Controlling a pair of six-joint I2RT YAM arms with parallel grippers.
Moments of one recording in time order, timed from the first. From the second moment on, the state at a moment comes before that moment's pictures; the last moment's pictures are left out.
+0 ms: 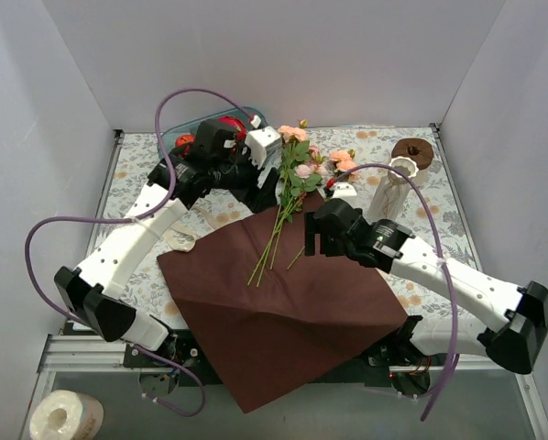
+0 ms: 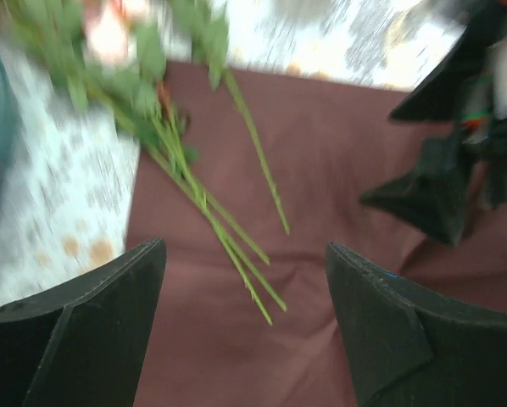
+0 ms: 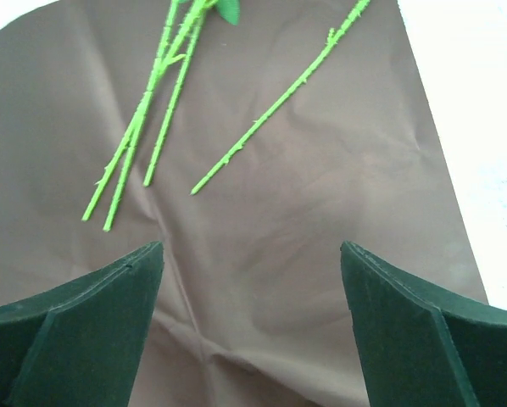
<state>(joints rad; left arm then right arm) -0.63 1.44 1.72 -0.84 0.36 0.17 0.97 1.14 1.04 -0.74 0.39 0.66</state>
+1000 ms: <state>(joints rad) -0.47 1.18 0.98 -0.69 0.22 0.21 0.72 1.63 1.01 -0.40 0.49 0.78</state>
